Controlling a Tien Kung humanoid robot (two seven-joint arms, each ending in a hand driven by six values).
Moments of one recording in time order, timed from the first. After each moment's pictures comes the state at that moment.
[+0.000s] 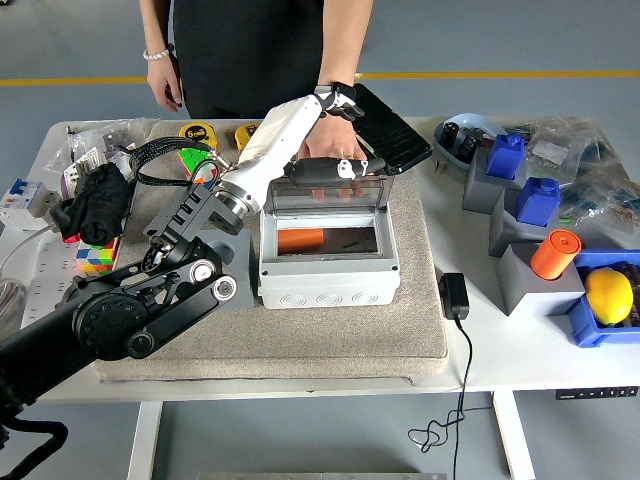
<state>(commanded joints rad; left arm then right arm) -0.72 0.15 -0.66 -1.25 1.70 0.40 0.13 0.13 -0.21 0.24 0.39 -0.62 -0.13 -0.04</state>
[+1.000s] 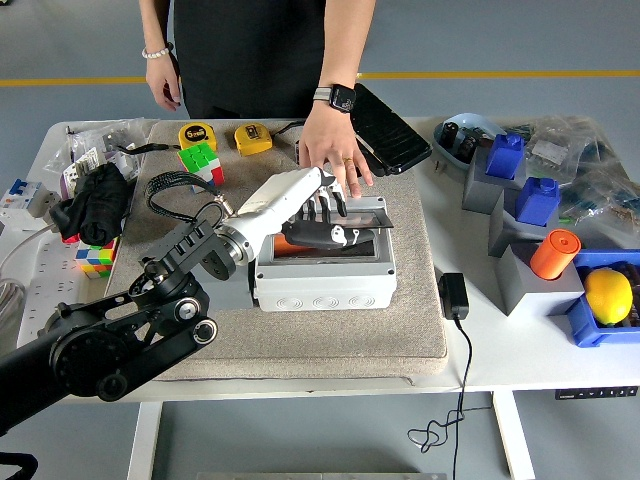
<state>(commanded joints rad) -0.63 0.22 -0.59 -1.36 1.67 0.22 0.26 0.12 -0.21 0.24 0.39 -0.62 -0.13 -0.04</state>
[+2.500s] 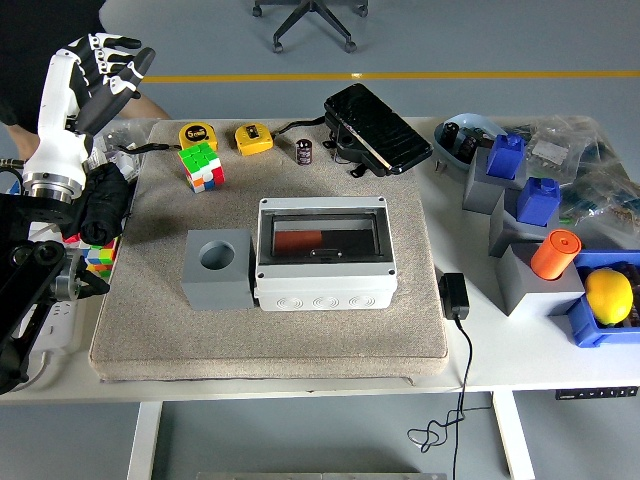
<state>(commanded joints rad) -0.37 0.30 -1.25 -1.44 1.23 0.40 -0.13 0.15 -0.21 0.21 0.37 -0.60 -0.13 -0.05</state>
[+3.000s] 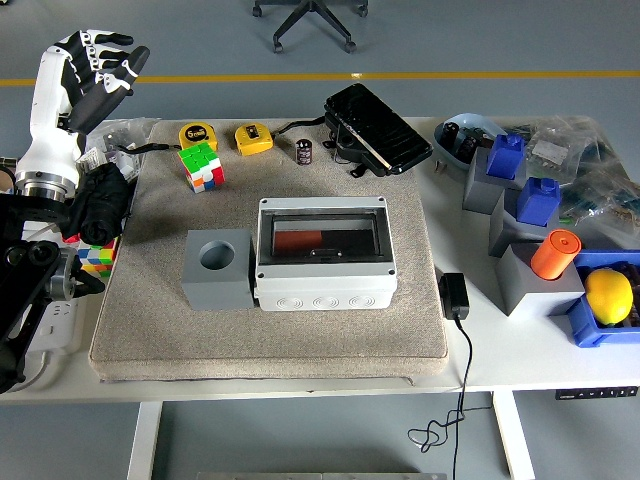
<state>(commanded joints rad) -0.36 0.30 -1.26 -1.46 1.25 0.40 -0.12 0.16 -0.21 0.20 0.36 -0.60 -0.13 -0.06</state>
